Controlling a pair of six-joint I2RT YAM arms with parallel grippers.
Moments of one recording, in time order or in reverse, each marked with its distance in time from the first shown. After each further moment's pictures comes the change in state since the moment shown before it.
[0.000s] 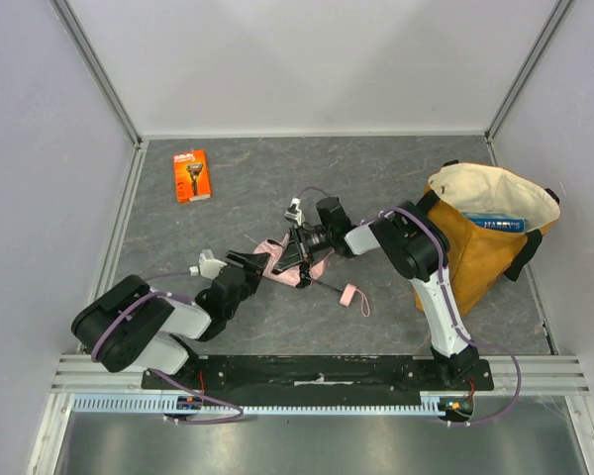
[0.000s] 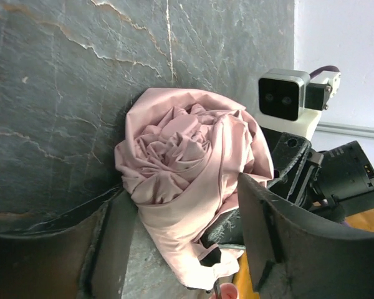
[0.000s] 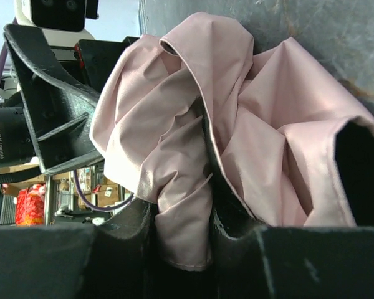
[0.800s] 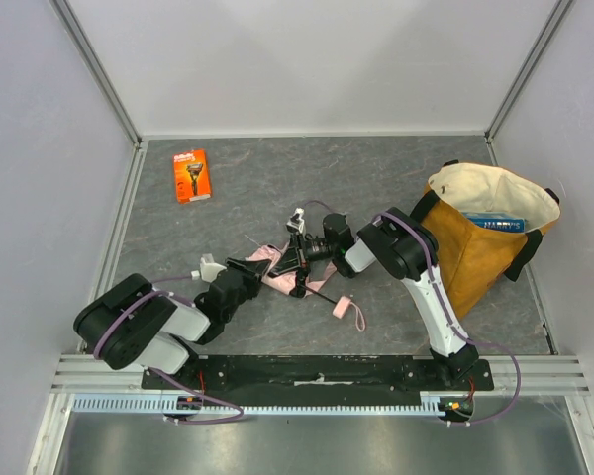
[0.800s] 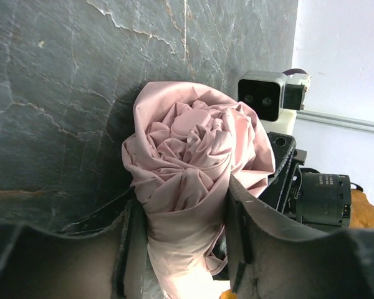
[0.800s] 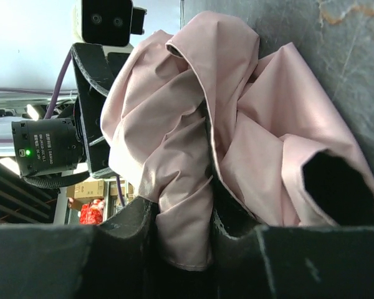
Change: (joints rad) left arm 0.005 -0.013 -0.039 0.029 0.076 -0.059; right arm 0.042 0.071 -0.140 0.585 0.037 0.513
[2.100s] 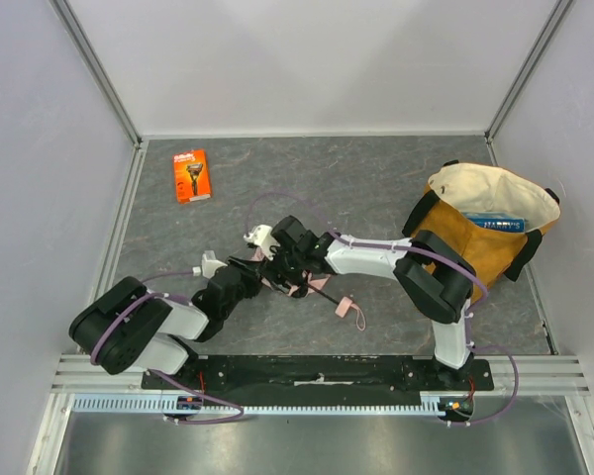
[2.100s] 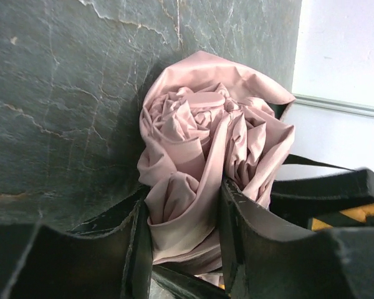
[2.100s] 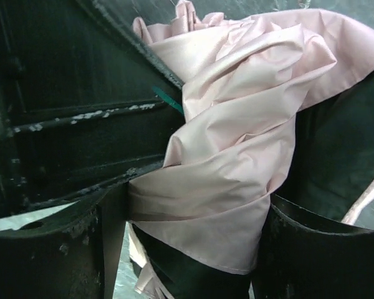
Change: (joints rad) left arm 0.037 -0.016 0.008 -0.020 0.085 0.048; right arm 0.277 -0.426 0.197 -1.320 0.898 -1.432
